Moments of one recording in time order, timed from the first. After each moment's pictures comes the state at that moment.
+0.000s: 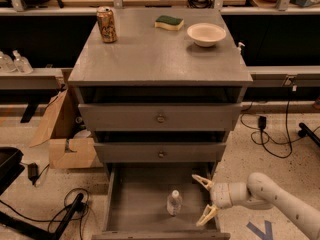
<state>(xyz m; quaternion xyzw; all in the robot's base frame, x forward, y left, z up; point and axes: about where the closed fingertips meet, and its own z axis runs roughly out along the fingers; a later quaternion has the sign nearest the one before) 0.498 -0.154 0.365 -0.61 0.59 0.33 0.42</state>
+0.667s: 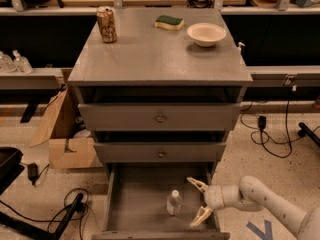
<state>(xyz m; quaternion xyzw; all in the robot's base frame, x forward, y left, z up) 0.508 -0.132 0.324 -0.60 0.59 0.35 0.42</state>
